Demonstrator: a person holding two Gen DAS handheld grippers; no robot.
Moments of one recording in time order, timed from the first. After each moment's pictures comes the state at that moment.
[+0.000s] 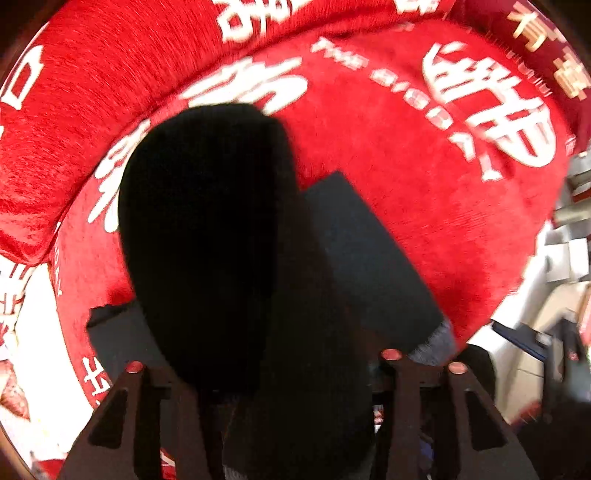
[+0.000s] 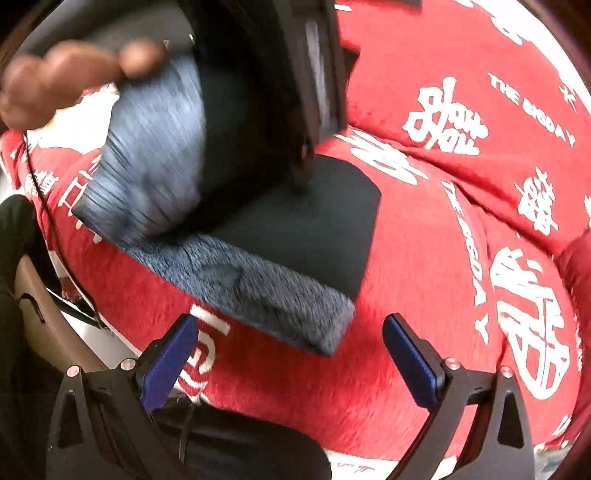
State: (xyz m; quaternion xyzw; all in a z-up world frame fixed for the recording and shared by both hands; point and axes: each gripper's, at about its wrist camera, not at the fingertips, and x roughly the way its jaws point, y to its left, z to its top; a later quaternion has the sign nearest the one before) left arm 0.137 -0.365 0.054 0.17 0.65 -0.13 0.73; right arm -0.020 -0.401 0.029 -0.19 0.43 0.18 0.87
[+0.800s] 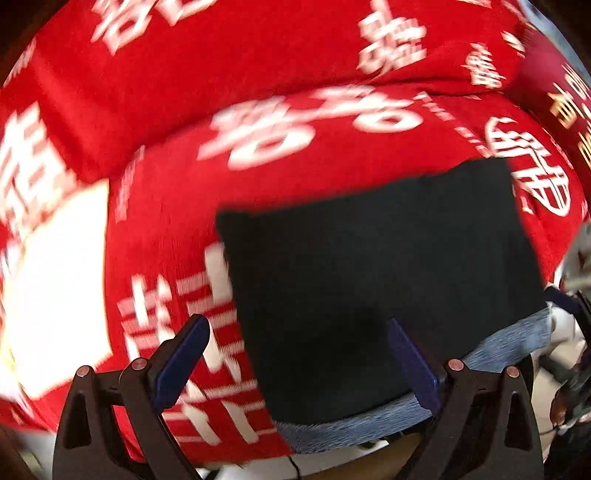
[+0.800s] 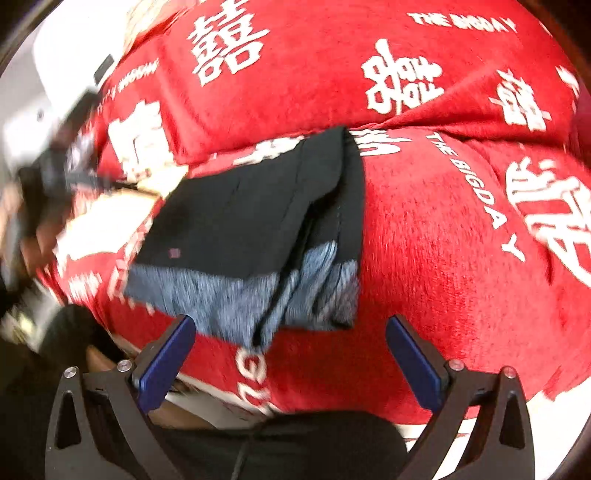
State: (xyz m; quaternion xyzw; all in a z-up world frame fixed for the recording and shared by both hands) left arm 0.077 -0.176 0.074 0.05 0.59 -0.06 0.80; right arm -0.024 -0.454 0.042 0.07 0.43 0.20 0.88
